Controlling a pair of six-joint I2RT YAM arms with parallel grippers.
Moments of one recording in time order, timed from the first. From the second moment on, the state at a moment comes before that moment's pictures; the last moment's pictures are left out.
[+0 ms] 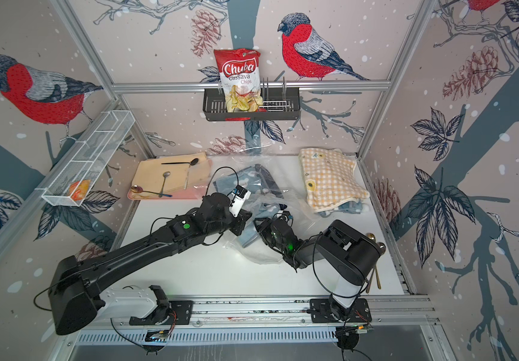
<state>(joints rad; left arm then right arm) -0.86 1.28 0.99 -0.29 0.01 -0.21 0.85 1.73 0.46 0.88 0.04 1.44</state>
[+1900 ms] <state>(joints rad) -0.86 1.26 0.98 -0.29 -0.03 -0.21 0.91 0.72 0.89 -0.09 0.19 1.09</state>
